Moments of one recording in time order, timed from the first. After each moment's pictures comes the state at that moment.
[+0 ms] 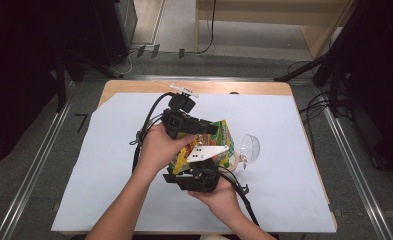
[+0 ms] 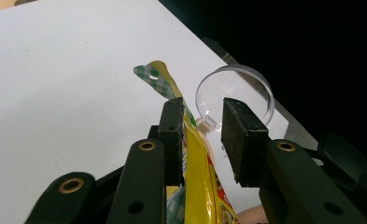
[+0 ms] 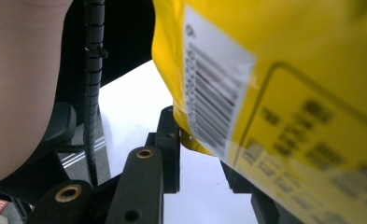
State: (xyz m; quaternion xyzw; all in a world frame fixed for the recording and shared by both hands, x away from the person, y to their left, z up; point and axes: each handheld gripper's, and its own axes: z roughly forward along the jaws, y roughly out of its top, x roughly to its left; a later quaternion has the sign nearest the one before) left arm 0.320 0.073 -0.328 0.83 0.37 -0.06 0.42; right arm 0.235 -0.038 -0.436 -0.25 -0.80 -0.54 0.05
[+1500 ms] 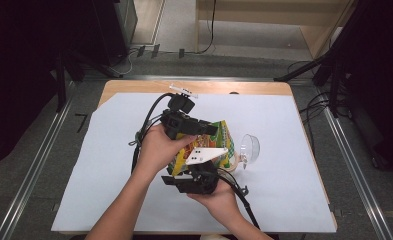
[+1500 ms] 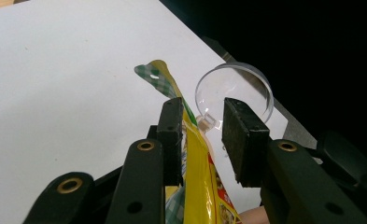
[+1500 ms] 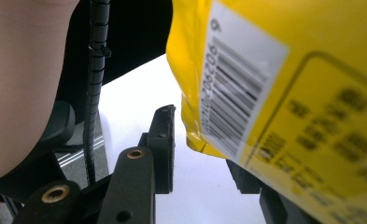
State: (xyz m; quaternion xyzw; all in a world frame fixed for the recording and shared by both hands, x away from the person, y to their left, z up) left arm 0.319 0.076 -0.329 0.83 0.37 -0.07 0.42; right arm 0.230 -0.036 -0.436 -0.24 -0.81 -0.54 0.04
